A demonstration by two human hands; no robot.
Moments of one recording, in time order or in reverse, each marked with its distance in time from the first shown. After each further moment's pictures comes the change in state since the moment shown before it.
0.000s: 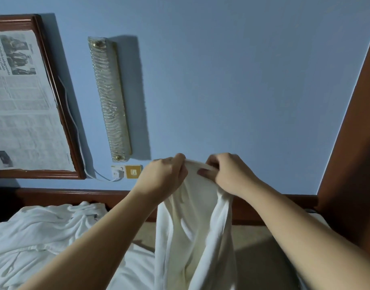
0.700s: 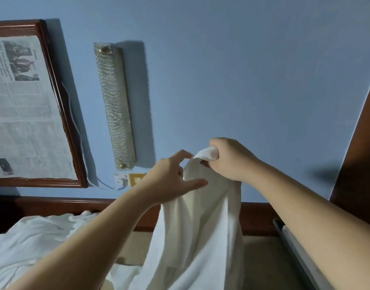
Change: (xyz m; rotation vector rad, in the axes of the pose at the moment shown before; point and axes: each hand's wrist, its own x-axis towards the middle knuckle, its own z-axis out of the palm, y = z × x) left_hand 0.026 -0.033 -0.017 -0.450 -0.455 -0.308; right_hand 0.054 -0.041 -0.020 -0.069 -0.011 -0.038
